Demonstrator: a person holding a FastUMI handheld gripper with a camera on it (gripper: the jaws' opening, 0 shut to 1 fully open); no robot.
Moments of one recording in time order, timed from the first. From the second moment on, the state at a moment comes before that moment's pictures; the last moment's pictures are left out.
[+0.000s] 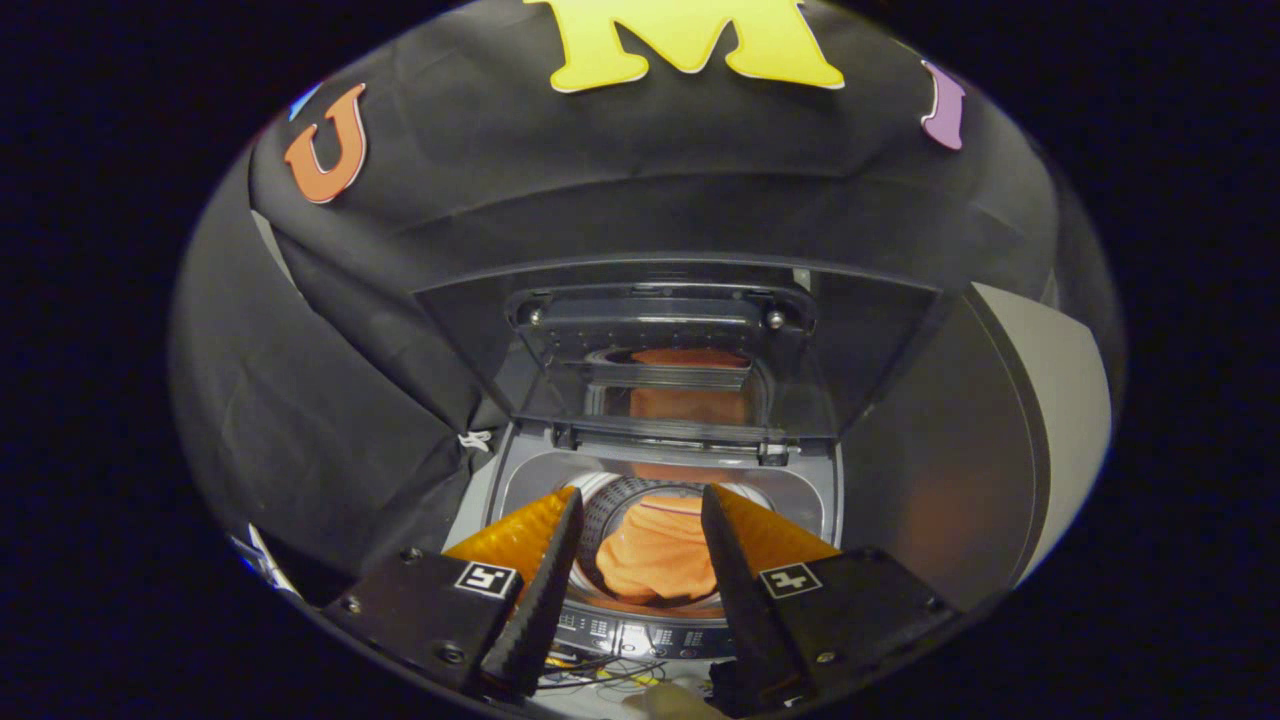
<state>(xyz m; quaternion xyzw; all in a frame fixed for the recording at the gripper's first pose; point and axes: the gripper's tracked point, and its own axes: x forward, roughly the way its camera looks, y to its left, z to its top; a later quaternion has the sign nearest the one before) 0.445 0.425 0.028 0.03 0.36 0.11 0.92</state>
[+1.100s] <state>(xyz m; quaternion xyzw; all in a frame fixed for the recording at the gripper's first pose) 0.452 0.418 0.081 0.01 0.30 0.11 0.95</state>
